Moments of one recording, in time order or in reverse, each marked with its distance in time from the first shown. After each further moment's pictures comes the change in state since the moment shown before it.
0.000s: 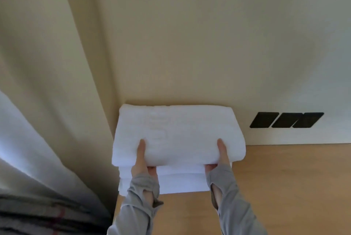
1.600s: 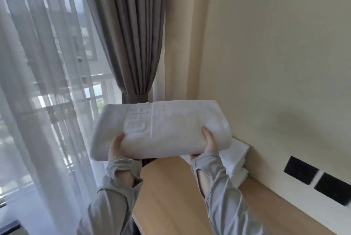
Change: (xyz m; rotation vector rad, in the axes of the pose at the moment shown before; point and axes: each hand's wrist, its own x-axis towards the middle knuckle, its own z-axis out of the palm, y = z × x) left_hand -0.430 -0.083 0.005 -0.534 0.361 0.559; right_hand -0.195 -0.158 -0.134 -0.351 -0.959 0.576
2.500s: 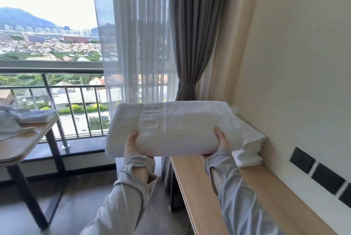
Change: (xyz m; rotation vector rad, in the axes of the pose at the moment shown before) left_hand -0.344 -0.098 -0.130 -0.259 0.235 0.339; right_hand -0.271 -0.048 -0.138 -0.178 -0.241 0.246
